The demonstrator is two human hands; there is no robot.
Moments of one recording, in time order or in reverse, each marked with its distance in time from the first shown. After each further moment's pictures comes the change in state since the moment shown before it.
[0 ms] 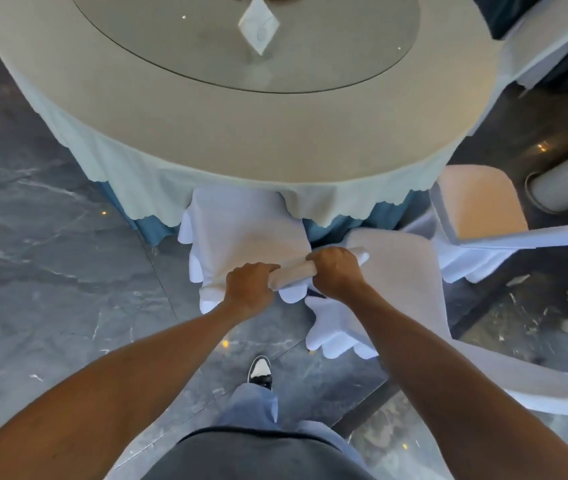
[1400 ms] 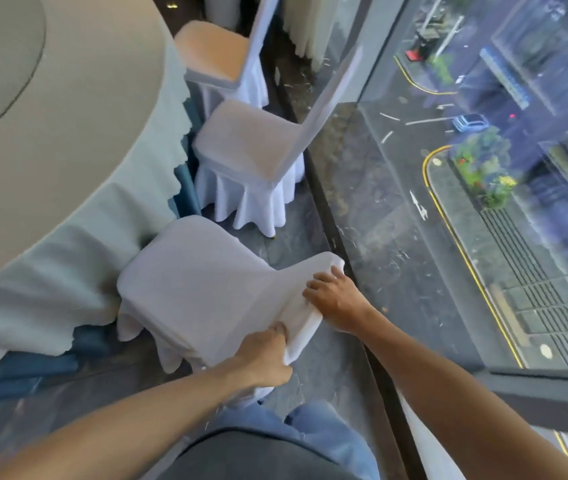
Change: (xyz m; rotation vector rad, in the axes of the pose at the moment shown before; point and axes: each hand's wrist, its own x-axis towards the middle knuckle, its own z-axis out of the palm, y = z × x) left_hand -0.168 -0.291 -0.070 0.606 -0.853 1.068; right_hand -0.194 -0.427 0.130 0.081 -0.053 0.771
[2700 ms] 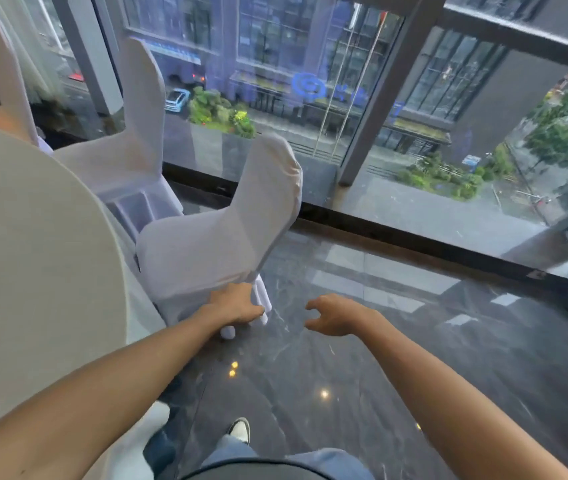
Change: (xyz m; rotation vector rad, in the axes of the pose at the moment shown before) left_hand -0.303 -0.426 -0.097 0.538 -0.257 0.637; right_hand 0.029 -0.716 -0.204 0.990 -0.242 1.297
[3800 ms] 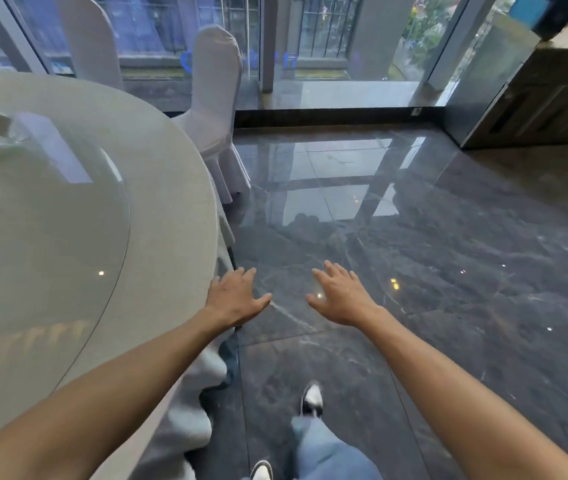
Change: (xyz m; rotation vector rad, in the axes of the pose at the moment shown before) left_hand -0.778 -0.305 0.345 0.407 0.126 0.403; right_hand -0.605 -0.470 0.622 0.278 0.406 0.340
